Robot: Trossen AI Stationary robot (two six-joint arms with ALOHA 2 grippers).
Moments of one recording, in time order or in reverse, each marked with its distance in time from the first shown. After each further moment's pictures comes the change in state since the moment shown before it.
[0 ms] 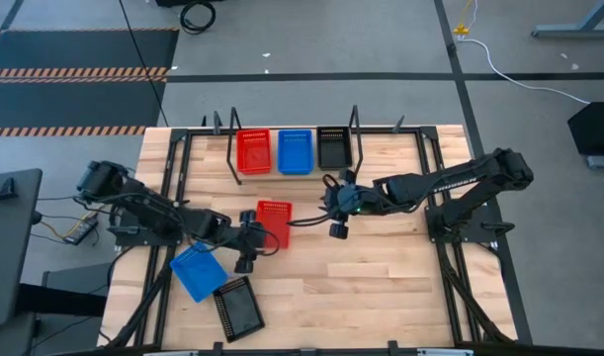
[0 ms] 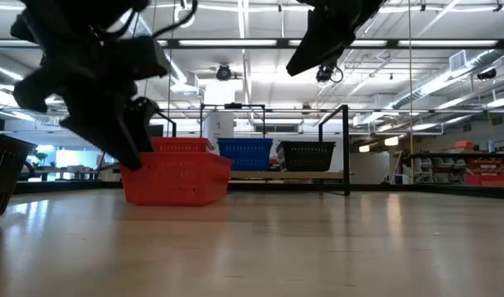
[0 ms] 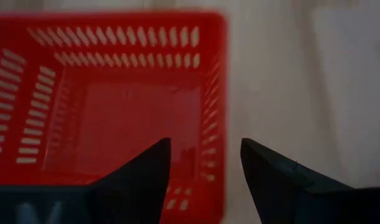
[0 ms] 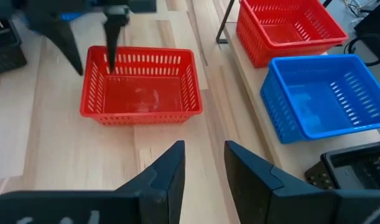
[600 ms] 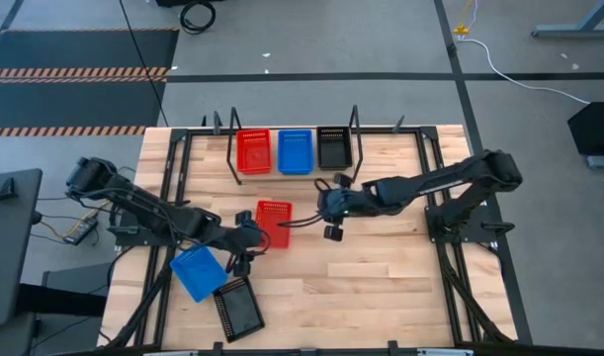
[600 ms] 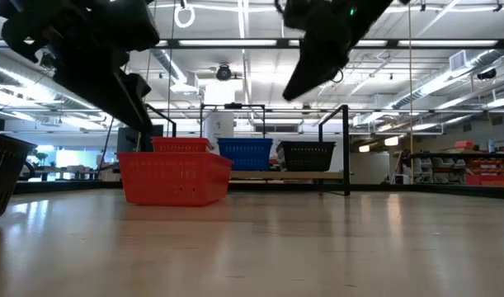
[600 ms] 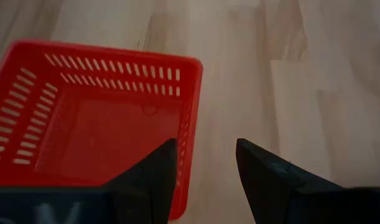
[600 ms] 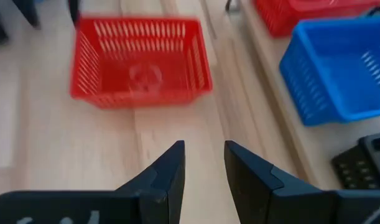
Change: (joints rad) left arm -0.051 -0.118 -0.001 -0.002 -0.009 -0.132; right arm -0.033 0.104 0.000 0.004 -0.048 0.037
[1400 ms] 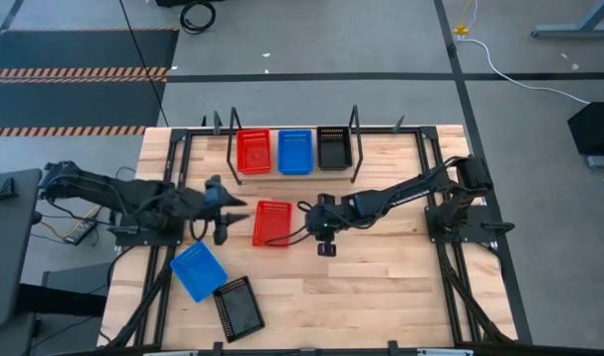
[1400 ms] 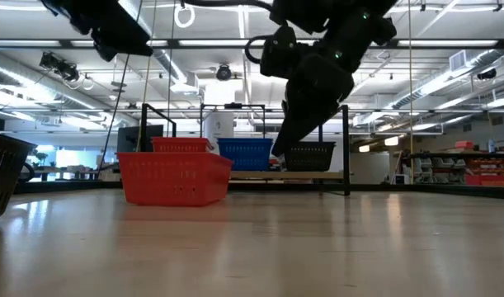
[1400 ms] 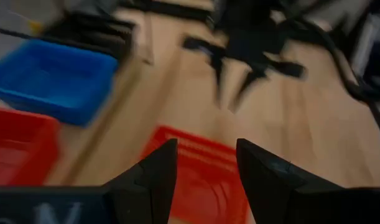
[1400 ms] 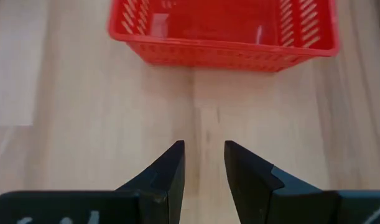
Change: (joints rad) left arm 0.142 -0.525 0.000 -0.182 -0.114 0.020; right arm 0.002 0.223 0.015 0.098 -0.213 -0.043
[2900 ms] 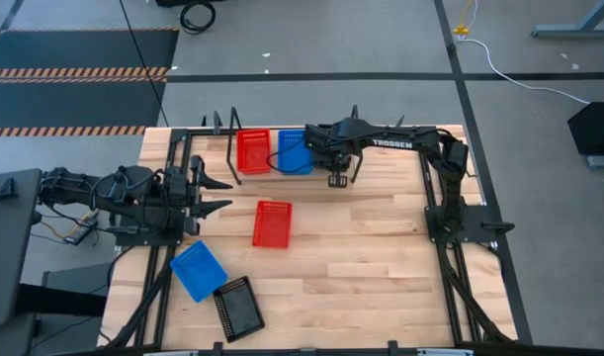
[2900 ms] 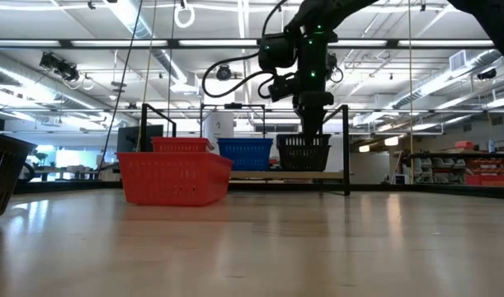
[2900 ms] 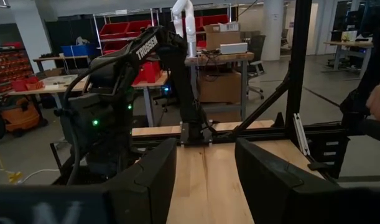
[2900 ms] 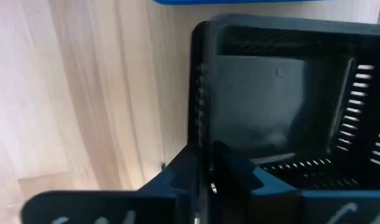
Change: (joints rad) left arm 0.033 -0.242 0.000 0.296 0.127 0.383; right arm -0.472 0.149 0.513 -0.808 0.074 -0.404
